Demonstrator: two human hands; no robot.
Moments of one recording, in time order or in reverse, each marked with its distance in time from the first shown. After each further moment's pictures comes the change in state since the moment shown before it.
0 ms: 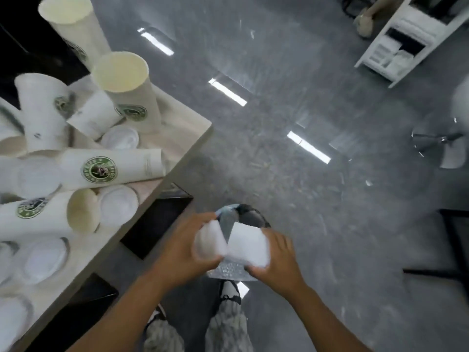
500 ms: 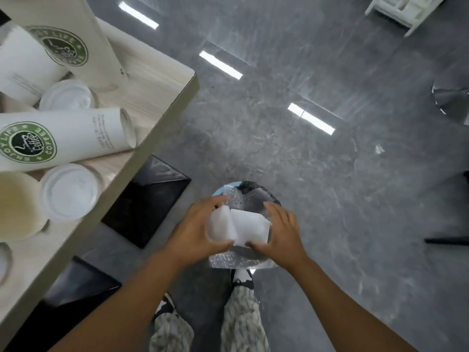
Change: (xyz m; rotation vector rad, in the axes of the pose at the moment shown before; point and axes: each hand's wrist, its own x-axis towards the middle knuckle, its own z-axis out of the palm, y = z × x) left_hand 0.042 -0.082 0.064 0.091 -0.152 -0.029; right_hand 0.037 0.056 0.073 -0.006 -0.011 0.126
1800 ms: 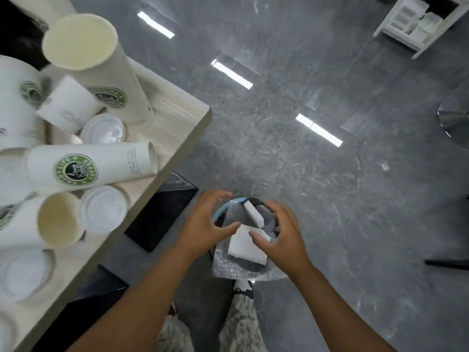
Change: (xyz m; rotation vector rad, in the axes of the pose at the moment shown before) left_hand 0.029 0.043 -0.033 -0.116 0.191 -0.025; right_hand 0.004 -0.067 -0.073 0.398 0.111 -0.077
